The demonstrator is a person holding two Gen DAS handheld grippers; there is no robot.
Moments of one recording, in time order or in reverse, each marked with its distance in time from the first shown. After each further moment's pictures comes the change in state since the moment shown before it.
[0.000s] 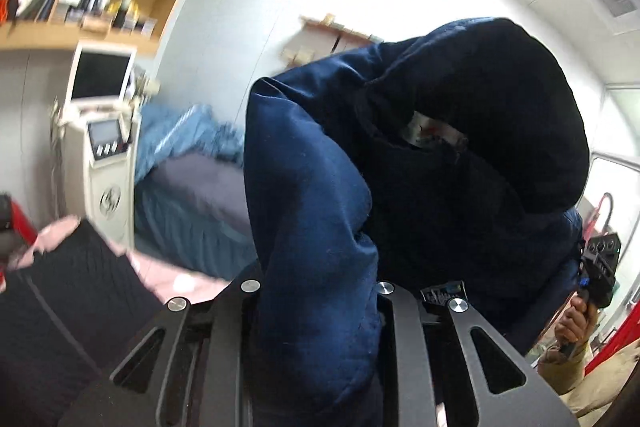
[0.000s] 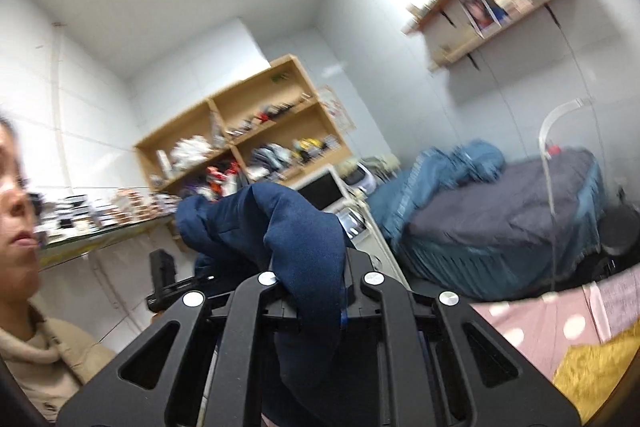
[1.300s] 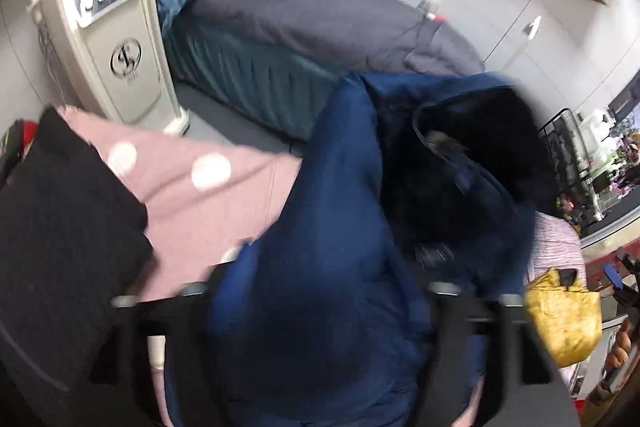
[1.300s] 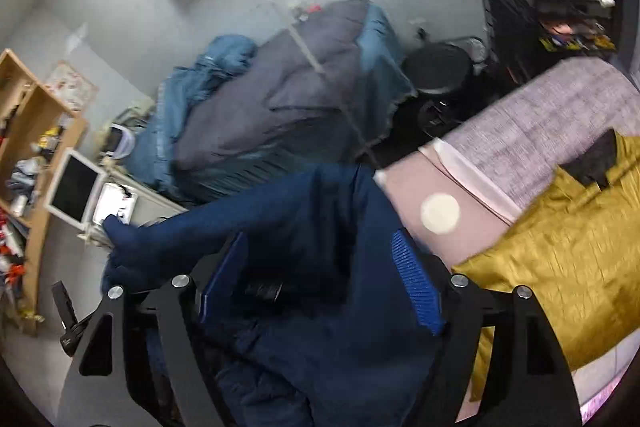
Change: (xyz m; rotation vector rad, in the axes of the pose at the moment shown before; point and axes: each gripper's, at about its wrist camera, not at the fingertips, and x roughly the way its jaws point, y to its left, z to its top) left arm 0.408 0.161 -0.116 -0.092 0.693 0.353; right arm 0.119 -0.354 -0.152 0.570 0.385 -0.884
